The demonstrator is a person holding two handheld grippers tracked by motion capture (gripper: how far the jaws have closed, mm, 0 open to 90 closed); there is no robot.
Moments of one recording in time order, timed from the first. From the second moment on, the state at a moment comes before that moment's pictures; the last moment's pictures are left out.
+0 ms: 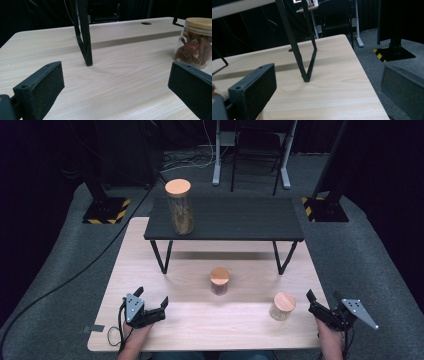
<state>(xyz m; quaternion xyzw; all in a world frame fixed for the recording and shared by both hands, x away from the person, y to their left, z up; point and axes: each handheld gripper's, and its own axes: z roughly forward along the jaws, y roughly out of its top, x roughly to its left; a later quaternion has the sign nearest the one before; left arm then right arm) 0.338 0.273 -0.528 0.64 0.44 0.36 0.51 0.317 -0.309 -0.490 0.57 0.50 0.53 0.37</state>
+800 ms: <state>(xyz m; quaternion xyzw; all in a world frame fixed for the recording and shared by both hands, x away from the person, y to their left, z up) 0.336 0.275 -0.528 0.64 0.44 0.35 0.52 0.308 -0.258 -0.459 0.52 0.55 0.56 0.35</state>
